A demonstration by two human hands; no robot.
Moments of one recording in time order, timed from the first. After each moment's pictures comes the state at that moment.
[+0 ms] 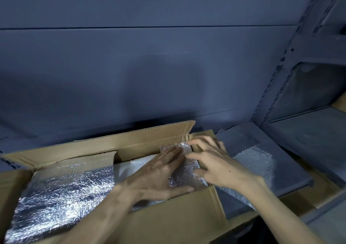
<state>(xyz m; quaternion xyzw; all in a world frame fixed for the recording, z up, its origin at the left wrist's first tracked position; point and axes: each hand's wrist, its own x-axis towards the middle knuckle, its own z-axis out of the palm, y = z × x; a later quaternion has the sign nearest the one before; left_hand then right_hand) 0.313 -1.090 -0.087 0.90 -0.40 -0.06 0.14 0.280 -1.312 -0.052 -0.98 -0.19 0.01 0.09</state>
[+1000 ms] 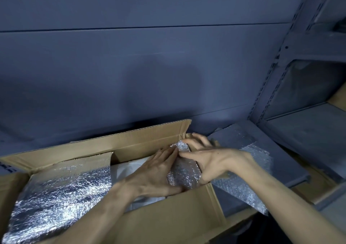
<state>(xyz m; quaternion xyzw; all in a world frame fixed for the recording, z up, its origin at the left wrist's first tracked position) 0.323 -1.096 -0.096 0.91 -0.36 -0.08 0.17 0.298 -1.302 -0.020 -0.96 -0.15 0.25 -0.01</state>
